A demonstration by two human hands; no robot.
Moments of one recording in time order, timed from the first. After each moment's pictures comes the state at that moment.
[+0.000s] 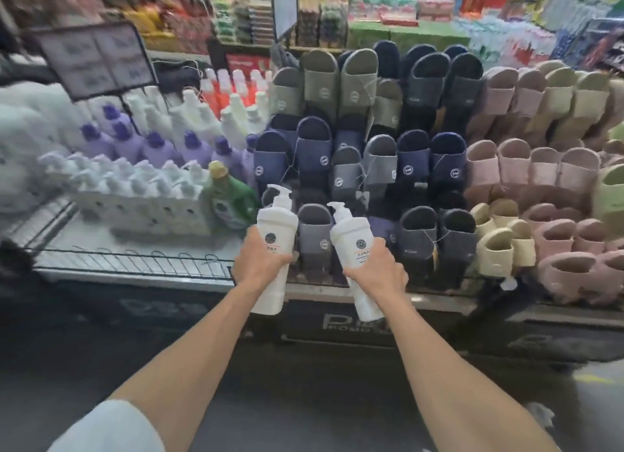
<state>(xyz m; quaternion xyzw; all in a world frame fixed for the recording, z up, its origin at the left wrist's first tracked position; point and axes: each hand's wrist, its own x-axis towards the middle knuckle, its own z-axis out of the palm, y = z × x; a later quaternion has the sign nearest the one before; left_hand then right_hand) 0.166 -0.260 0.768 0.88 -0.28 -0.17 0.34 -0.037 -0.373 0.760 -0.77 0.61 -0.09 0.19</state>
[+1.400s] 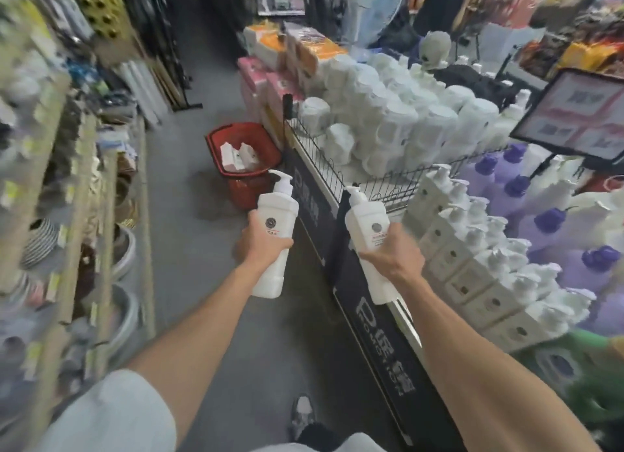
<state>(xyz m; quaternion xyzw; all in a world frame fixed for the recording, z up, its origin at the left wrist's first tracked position) 0.610 0.214 0.759 0.88 0.25 0.01 0.40 0.615 -0.042 0.777 -0.97 0.11 0.02 0.21</state>
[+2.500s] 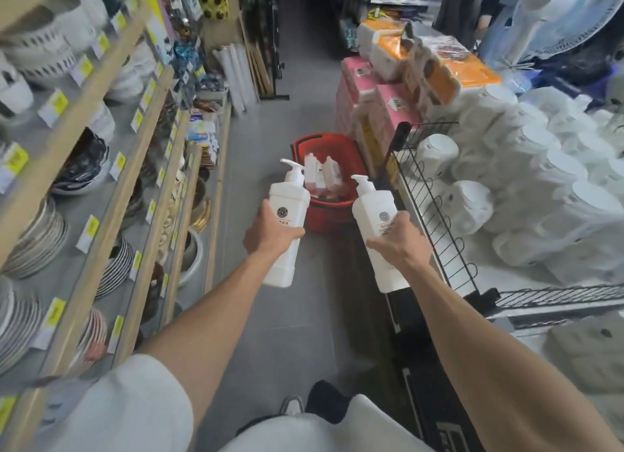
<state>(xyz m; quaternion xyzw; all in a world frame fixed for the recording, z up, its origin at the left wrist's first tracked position) 0.888 0.515 0.742 0.85 0.37 0.03 0.37 0.968 0.275 0.750 -0.98 0.00 0.08 0.20</state>
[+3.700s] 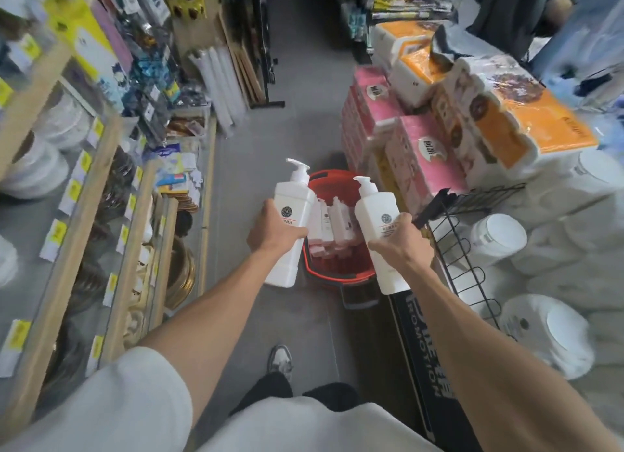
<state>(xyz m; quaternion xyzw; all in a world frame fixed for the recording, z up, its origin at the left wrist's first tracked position) 1.329 0.712 0.708 0.86 0.36 -0.01 0.37 1.392 0.474 0.717 -0.97 0.02 0.11 0.20</state>
